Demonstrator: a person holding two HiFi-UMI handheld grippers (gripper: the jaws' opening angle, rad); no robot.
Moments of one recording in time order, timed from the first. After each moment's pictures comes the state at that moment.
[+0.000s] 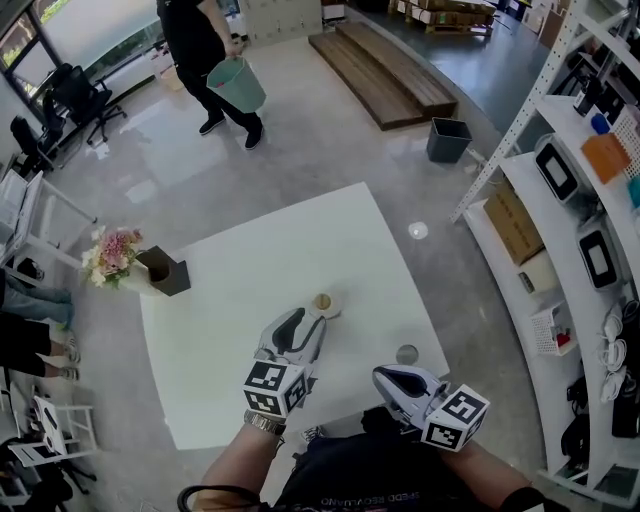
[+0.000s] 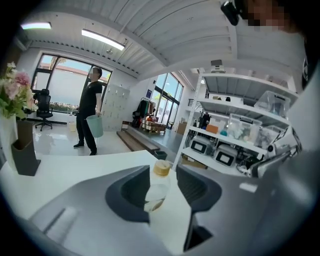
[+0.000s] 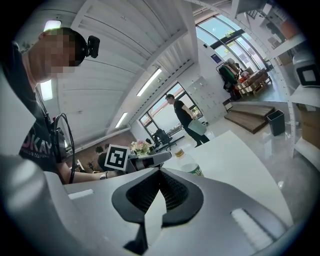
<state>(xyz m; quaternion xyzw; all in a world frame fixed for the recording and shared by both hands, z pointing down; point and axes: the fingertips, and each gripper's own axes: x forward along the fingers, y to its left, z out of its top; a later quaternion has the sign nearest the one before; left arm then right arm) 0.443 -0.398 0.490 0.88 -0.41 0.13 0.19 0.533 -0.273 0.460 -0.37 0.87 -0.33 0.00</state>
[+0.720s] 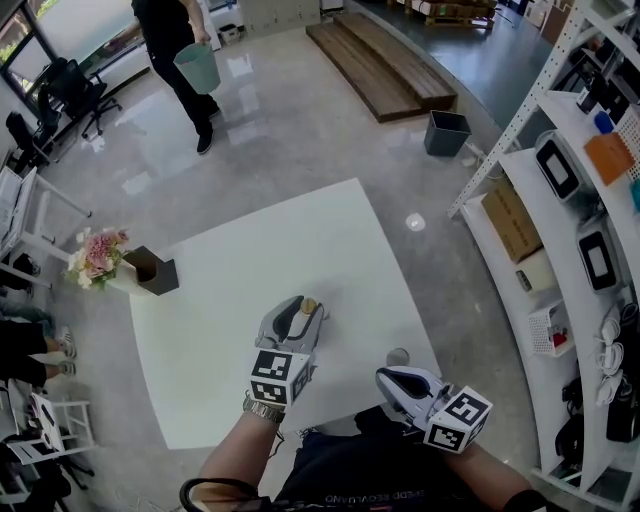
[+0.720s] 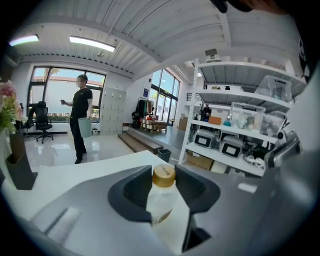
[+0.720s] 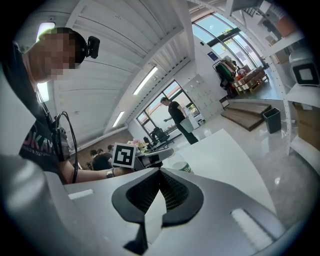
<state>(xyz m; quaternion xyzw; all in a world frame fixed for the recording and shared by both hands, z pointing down) 0.470 -0.427 0.509 0.88 -0.42 0.17 0.14 0.562 -0.279 0.475 -0.38 0.86 -0.34 -0.01</state>
